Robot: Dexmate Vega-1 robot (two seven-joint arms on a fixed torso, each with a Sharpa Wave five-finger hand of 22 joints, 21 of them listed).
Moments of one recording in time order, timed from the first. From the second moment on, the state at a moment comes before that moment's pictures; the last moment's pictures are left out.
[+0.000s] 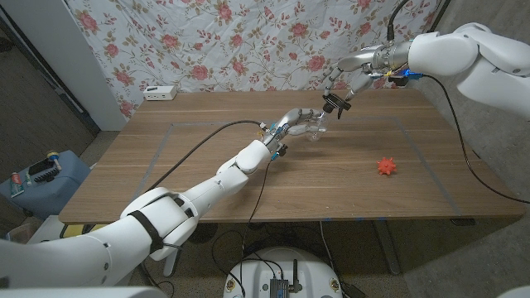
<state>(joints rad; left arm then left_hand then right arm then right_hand) 0.46 0.15 0.79 -0.77 -0.06 -0.76 0.00 0.98 -0.05 0.34 -0.21 0.17 0.75 0.02 0.20 0.20 0.81 -0.07 0.21 0.27 0.85 -0.11 0.17 0.16 0.37 -0.05 0.18 0.16 -0.46 -1.13 -0.44 -2.06 -0.33 0.05 0.69 1.25 -0.05 0.38 -0.16 0.25 0.71 -0.23 0.26 0.21 0.21 -0.17 0.21 0.26 0.13 -0.04 0.21 0.20 0.24 0.00 0.19 0.17</state>
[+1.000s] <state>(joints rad) 0.46 0.14 0.80 -0.79 -0.04 -0.73 0.02 0.98 -0.05 0.34 -0.21 0.17 0.76 0.03 0.20 0.20 0.81 -0.07 0.21 0.27 0.85 -0.11 0.17 0.16 0.37 -0.05 0.18 0.16 -0.41 -1.10 -0.47 -1.99 -0.33 0.08 0.77 1.20 -0.07 0.37 -0.14 0.26 0.73 -0.22 0.26 0.20 0.20 -0.16 0.22 0.26 0.14 -0.04 0.21 0.21 0.27 0.01 0.19 0.17</state>
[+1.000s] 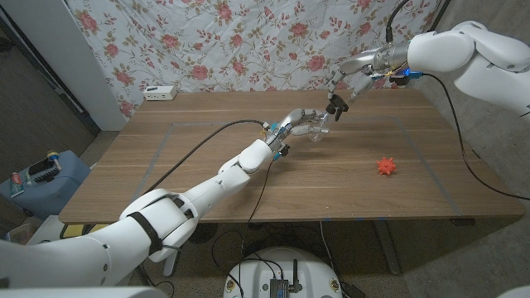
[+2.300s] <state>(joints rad) 0.37 0.07 0.82 -0.60 -0.05 -0.81 0.00 0.98 -0.05 0.34 -0.22 0.17 0.77 0.03 0.20 0.20 0.81 -0.07 0.22 0.27 0.85 -0.11 0.17 0.16 0.37 -0.04 0.18 0.16 -0.37 -1.08 -0.51 -1.97 -0.26 -0.04 0.84 1.06 -0.08 0.32 -0.10 0.26 0.62 -0.22 0.19 0.20 0.16 -0.07 0.21 0.26 0.09 -0.02 0.21 0.22 0.27 0.02 0.19 0.17</state>
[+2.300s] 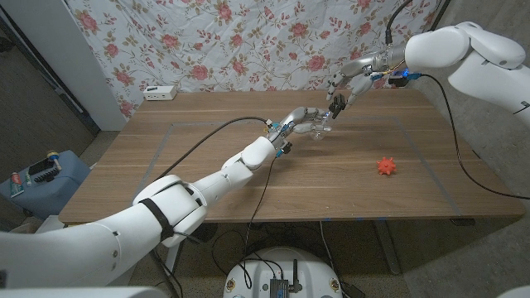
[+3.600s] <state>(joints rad) 0.39 0.08 0.83 -0.63 -0.05 -0.80 0.01 0.98 -0.05 0.34 -0.22 0.17 0.77 0.03 0.20 0.20 0.81 -0.07 0.22 0.27 0.85 -0.11 0.17 0.16 0.37 -0.04 0.18 0.16 -0.38 -1.11 -0.51 -2.04 -0.27 -0.16 0.84 0.89 -0.09 0.27 -0.04 0.25 0.61 -0.22 0.22 0.21 0.16 -0.02 0.22 0.26 0.08 0.01 0.21 0.22 0.27 0.04 0.19 0.17</state>
